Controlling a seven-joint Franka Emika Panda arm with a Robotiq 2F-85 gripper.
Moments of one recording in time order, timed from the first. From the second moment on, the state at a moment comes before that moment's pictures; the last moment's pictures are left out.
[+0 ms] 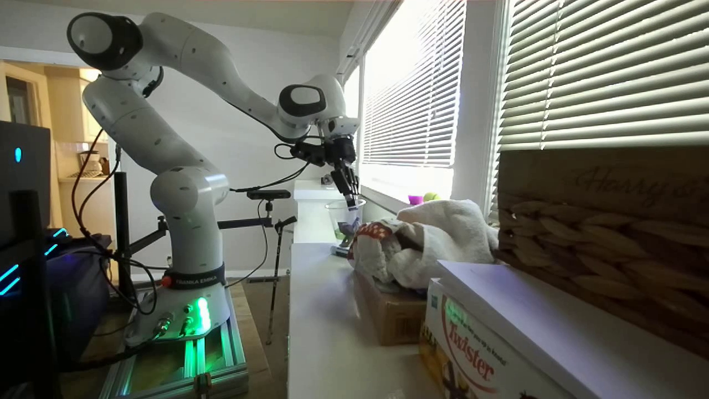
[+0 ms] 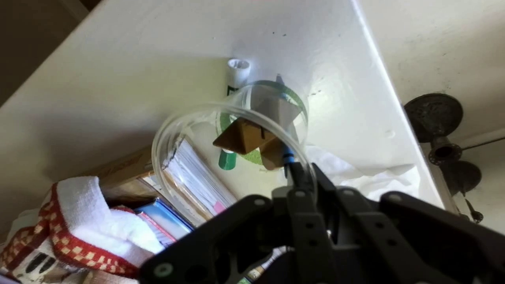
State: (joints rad) arm -0.38 -0.75 0.12 -2.72 -0.37 2.18 0.76
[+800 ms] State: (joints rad) arm -0.39 -0.73 0.12 -2.72 -0.38 2.19 0.76
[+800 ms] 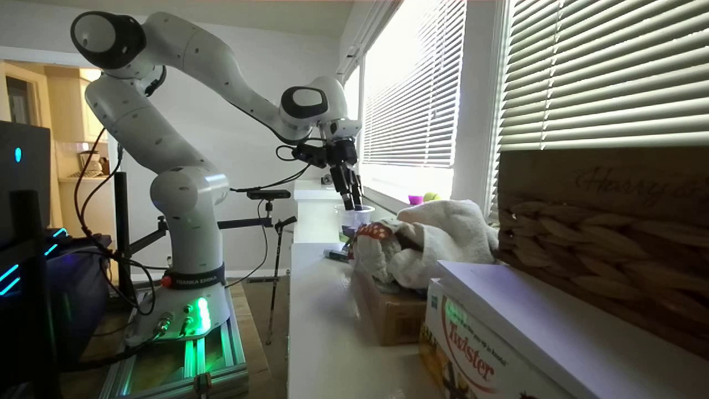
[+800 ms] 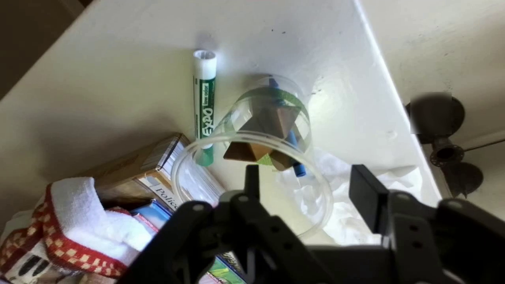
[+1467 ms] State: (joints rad) arm -0.30 -0.81 0.16 -2.58 -0.38 2.05 0.76
